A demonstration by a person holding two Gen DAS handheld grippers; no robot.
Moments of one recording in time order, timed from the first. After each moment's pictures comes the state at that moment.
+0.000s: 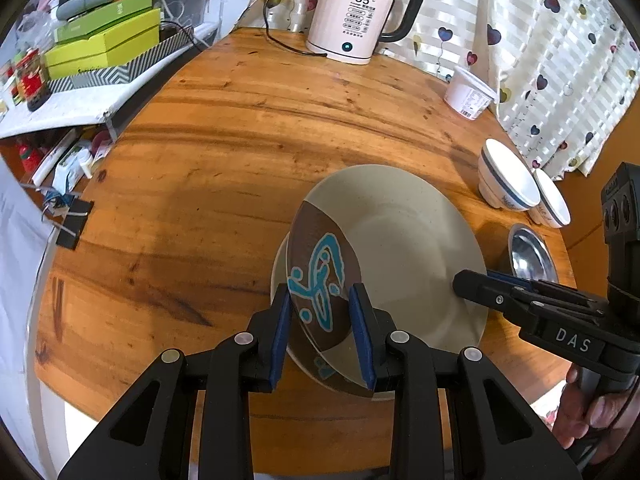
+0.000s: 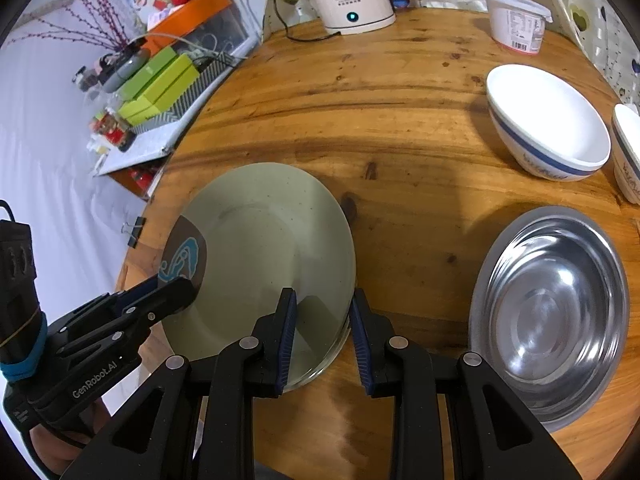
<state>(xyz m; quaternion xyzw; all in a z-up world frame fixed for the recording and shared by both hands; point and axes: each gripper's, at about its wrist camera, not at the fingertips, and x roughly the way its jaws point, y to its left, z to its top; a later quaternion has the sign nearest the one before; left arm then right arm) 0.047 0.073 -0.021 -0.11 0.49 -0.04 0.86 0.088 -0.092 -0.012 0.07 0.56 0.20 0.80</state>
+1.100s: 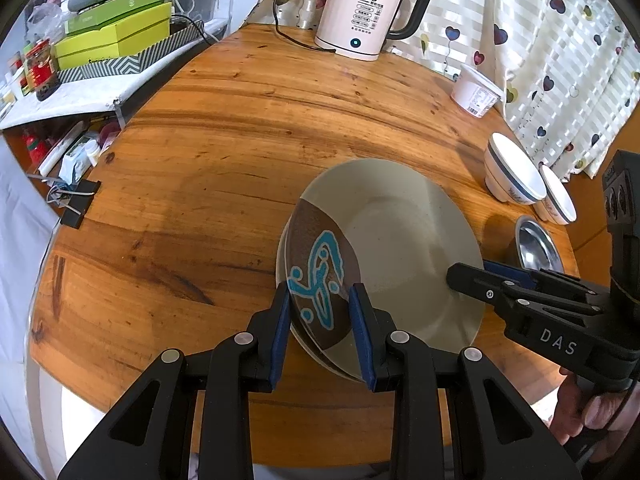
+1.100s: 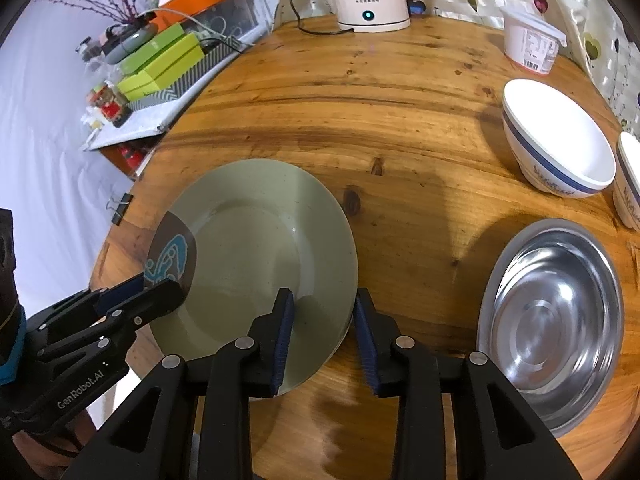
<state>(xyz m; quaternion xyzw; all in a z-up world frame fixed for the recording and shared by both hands) 0.035 0.070 -0.029 -0.12 0.49 -0.03 0.86 0.084 -0.076 -0.019 0.01 0.55 0.20 0.81</state>
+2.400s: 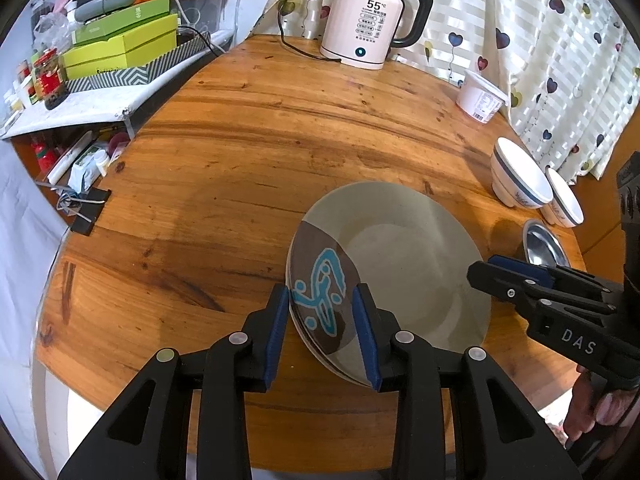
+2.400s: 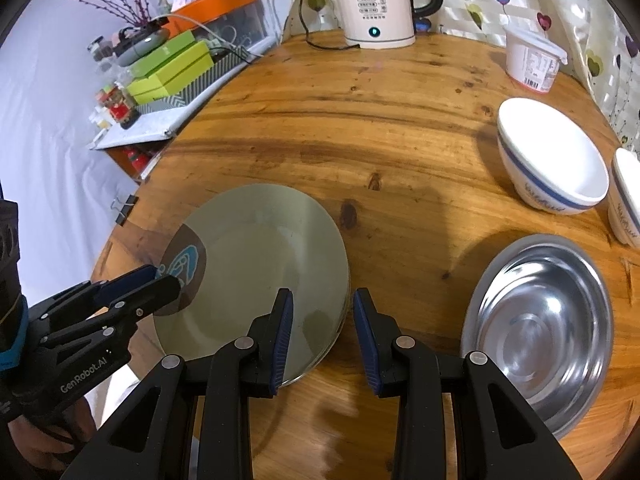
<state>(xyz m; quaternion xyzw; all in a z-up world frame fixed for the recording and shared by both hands) 0.035 0.070 -0.026 -0.10 0.47 -0.01 0.87 0.077 -0.084 -0.010 0.00 0.52 0.21 0.83</state>
